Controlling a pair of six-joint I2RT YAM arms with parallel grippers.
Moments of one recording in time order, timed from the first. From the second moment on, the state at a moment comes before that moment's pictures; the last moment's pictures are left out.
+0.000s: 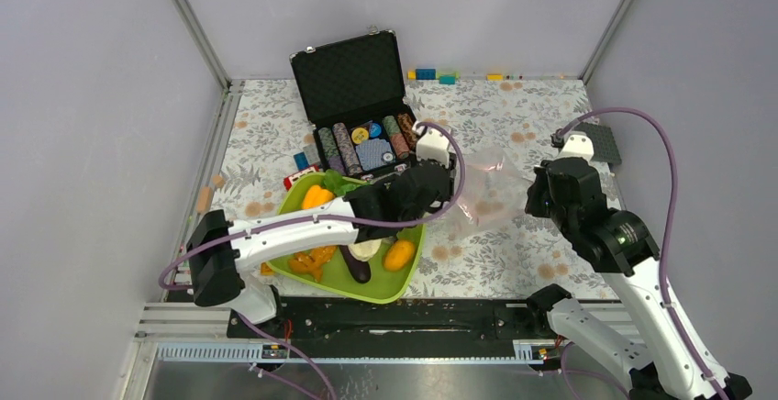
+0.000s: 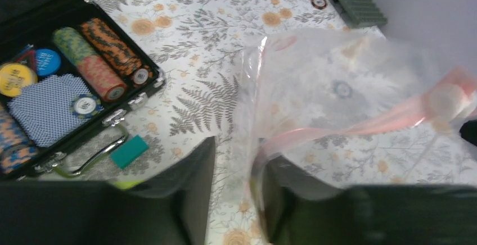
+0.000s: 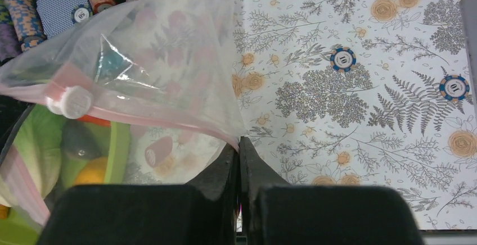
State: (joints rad) left arm -1.21 1.55 1.32 -0.16 -0.68 -0.45; right arm 0.48 0.76 1.10 -1.00 0.37 0.42
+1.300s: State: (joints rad) left arm -1.16 0.85 0.81 -0.31 -0.55 -0.59; right arm 0.47 1.12 1.61 -1.31 1.10 0.29
